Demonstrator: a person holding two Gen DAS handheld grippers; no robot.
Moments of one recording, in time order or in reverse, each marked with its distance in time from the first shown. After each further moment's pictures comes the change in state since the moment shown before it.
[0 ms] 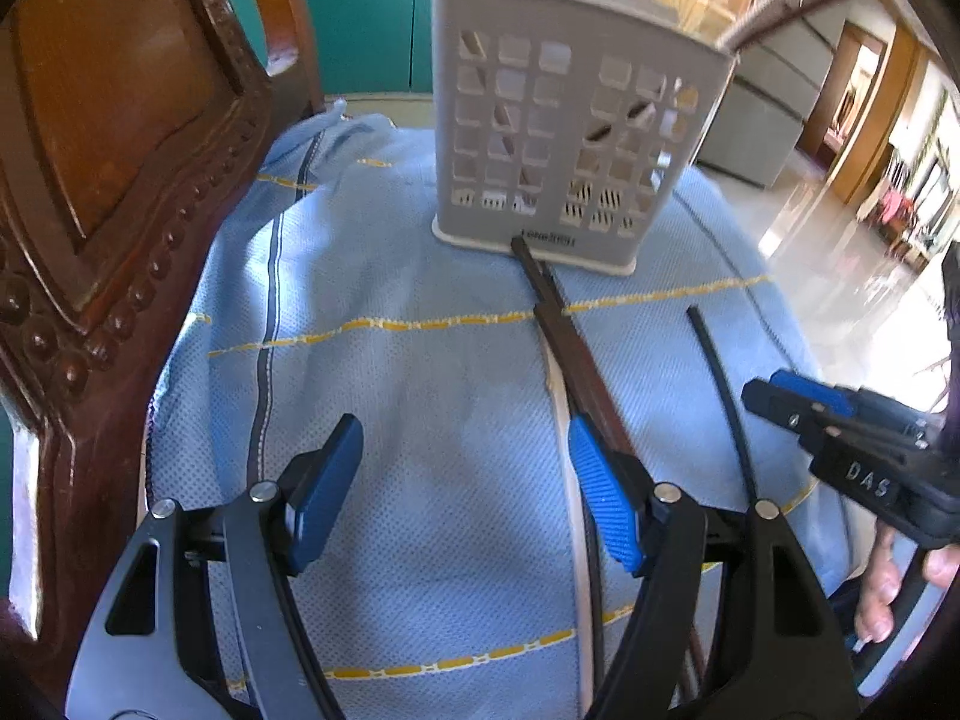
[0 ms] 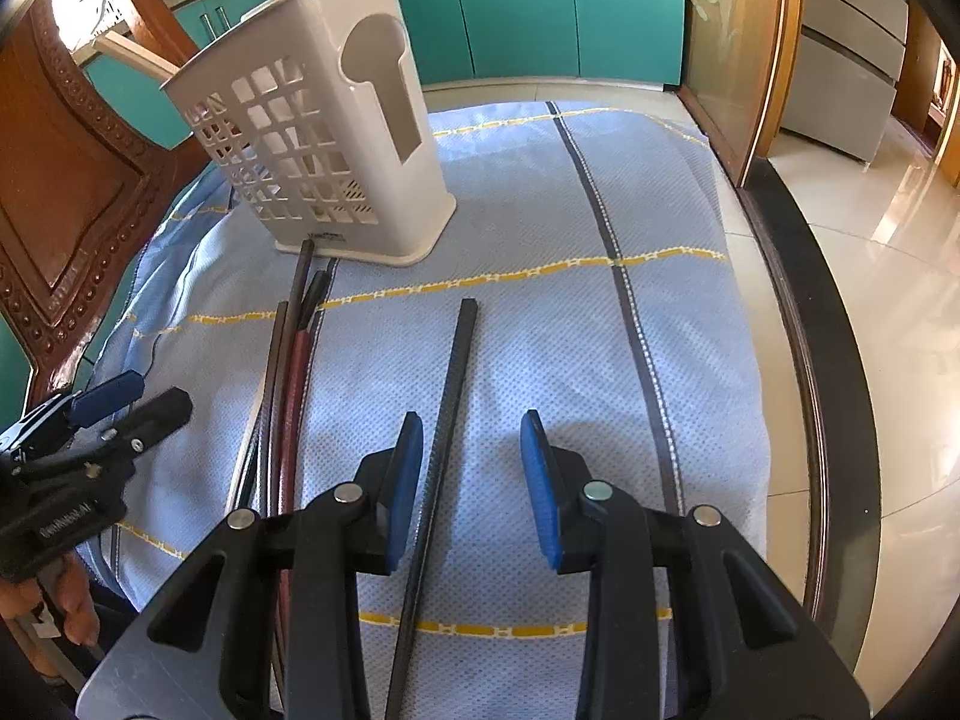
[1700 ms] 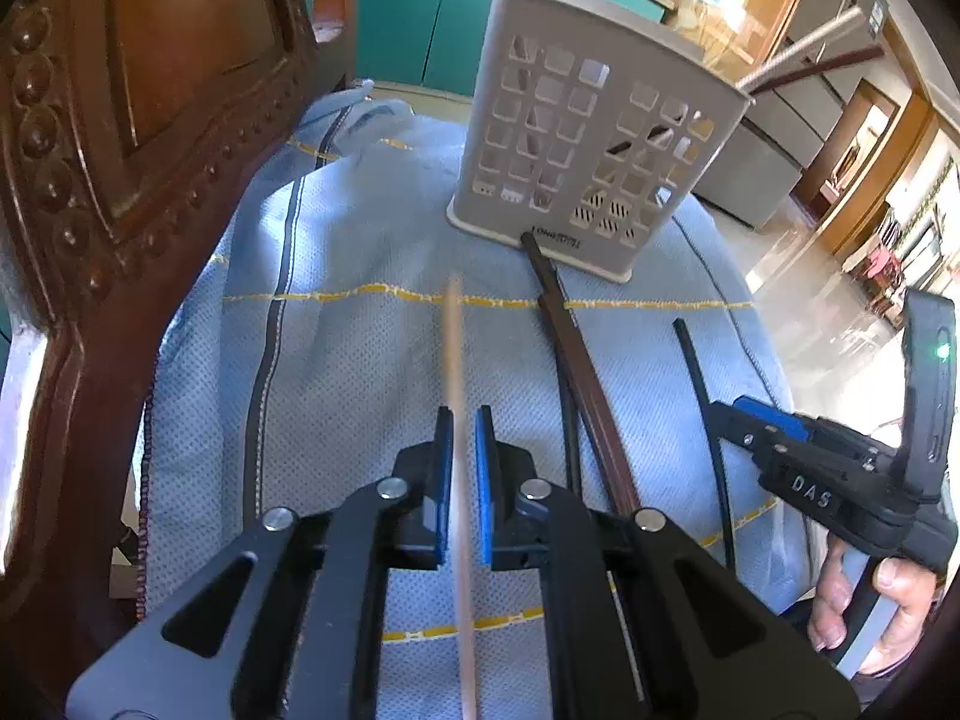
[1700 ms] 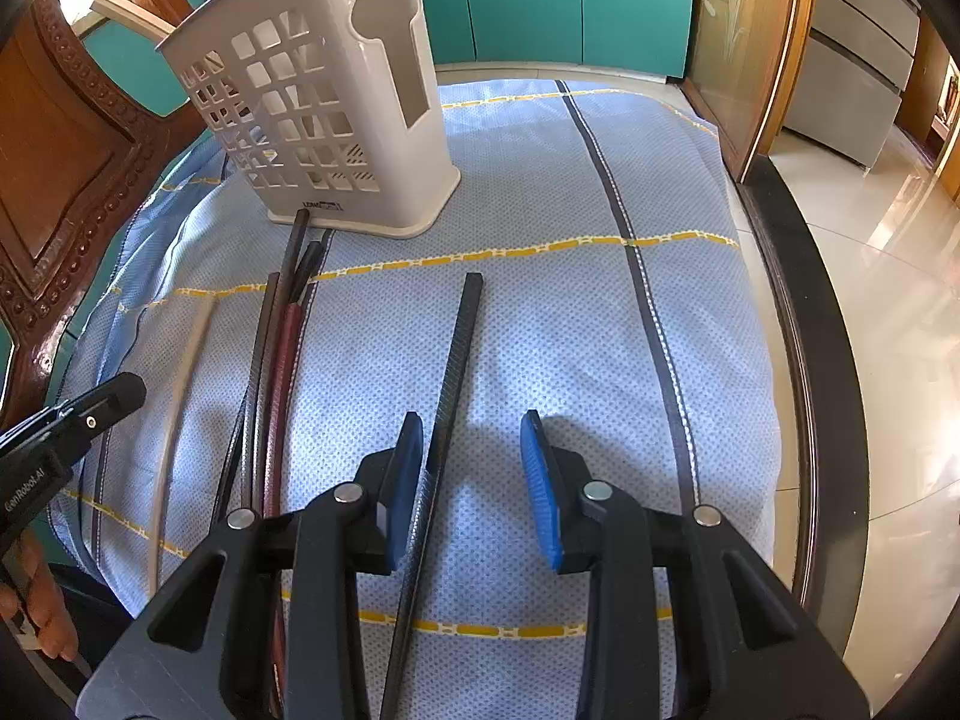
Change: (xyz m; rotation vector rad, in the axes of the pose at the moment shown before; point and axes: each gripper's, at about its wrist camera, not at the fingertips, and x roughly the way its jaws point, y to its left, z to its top) left arm 0.032 0.016 -0.017 -0.124 0.002 -0.072; right arm 0.013 0.008 -0.004 -0.029 0.042 -0.025
